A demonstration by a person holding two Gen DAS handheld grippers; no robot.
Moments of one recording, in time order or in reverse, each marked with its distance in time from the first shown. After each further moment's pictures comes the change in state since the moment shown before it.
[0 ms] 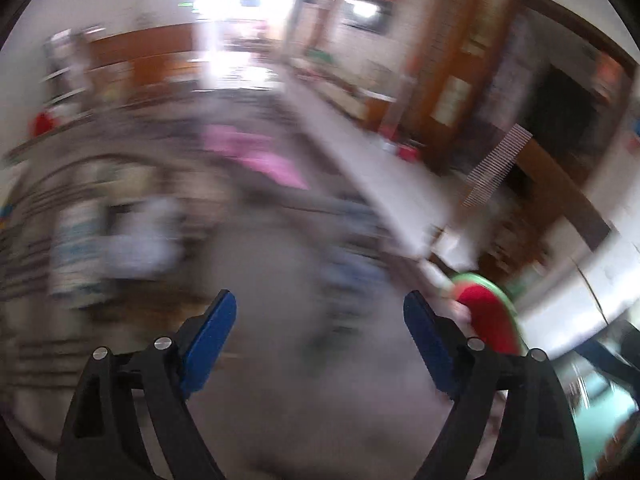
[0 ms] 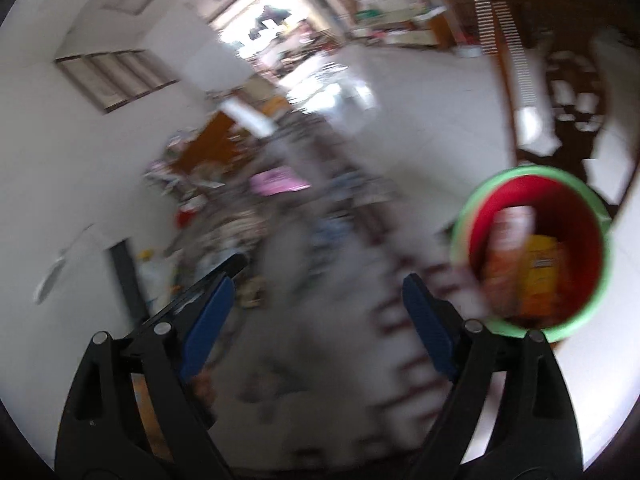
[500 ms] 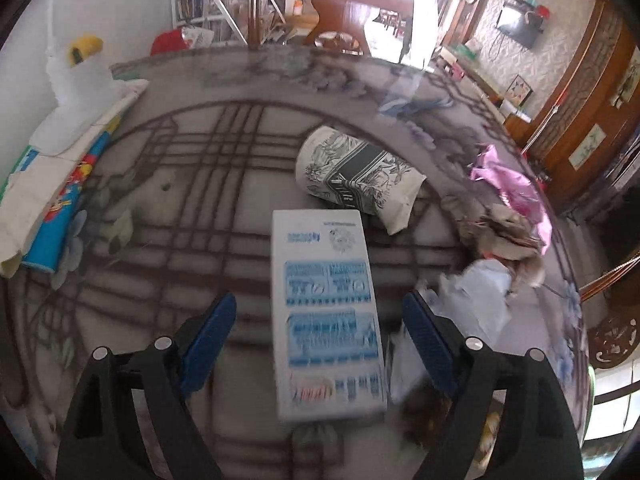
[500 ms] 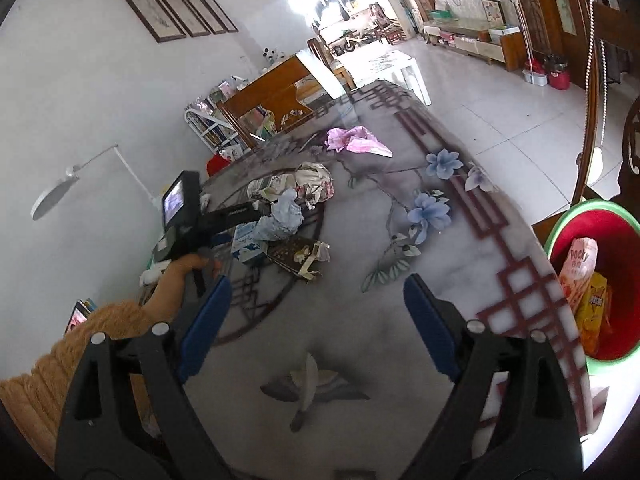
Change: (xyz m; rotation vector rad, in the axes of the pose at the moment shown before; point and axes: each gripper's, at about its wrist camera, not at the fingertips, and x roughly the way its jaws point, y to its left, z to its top) left arm 0.070 0.181 0.051 -0.270 0.142 0.307; right arm 0.066 0.076 -0.034 -0.243 0.076 0.028
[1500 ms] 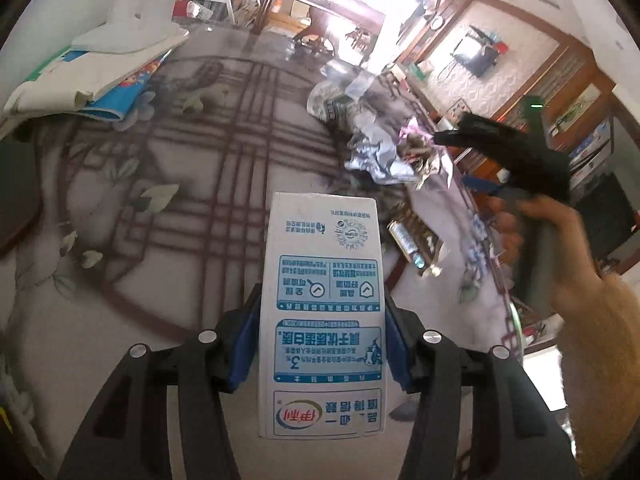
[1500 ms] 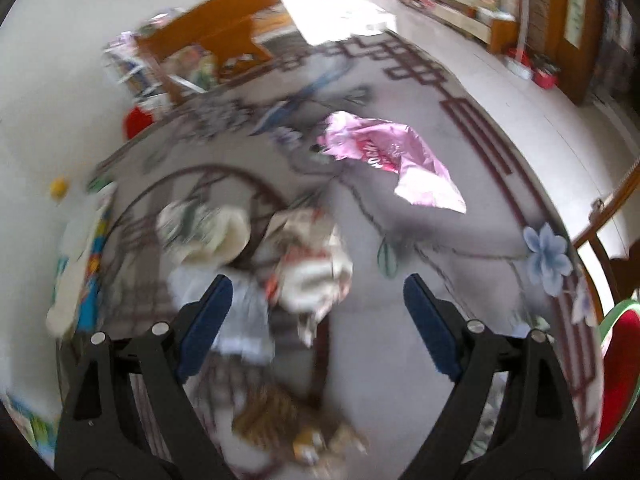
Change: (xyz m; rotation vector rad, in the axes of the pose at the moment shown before) left arm -0.117 0.089 -0.155 -0.099 -0.038 -0.313; right arm 0.267 0.046 0.127 -0.014 0.232 -0.305
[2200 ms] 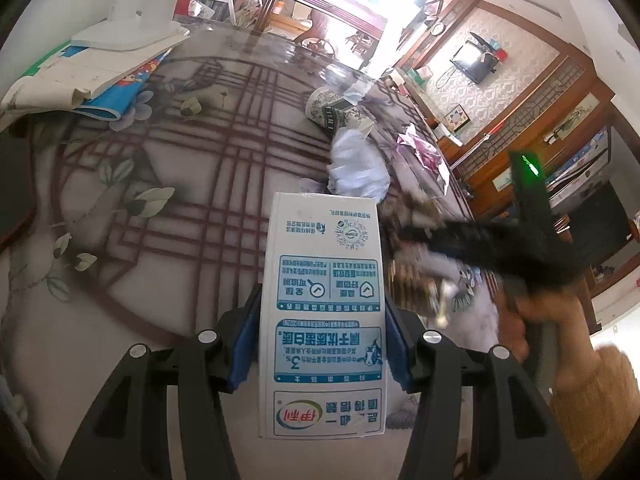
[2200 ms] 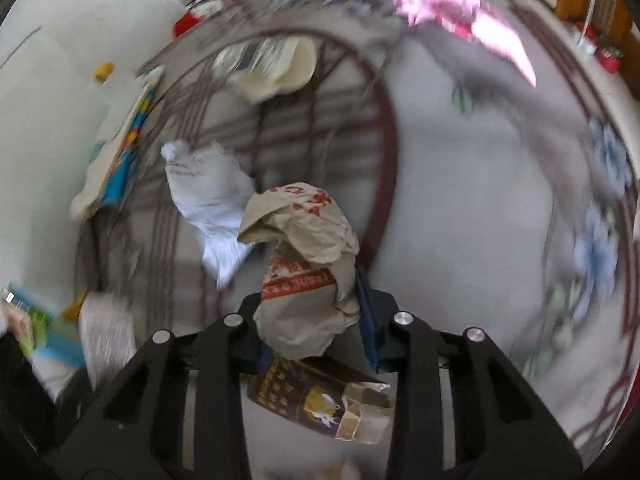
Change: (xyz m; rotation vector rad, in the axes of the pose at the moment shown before) left arm -0.002 0.004 0.004 -0.019 0.000 -0.023; right arm -0.011 0.007 -0.101 -0.164 0.287 0.194
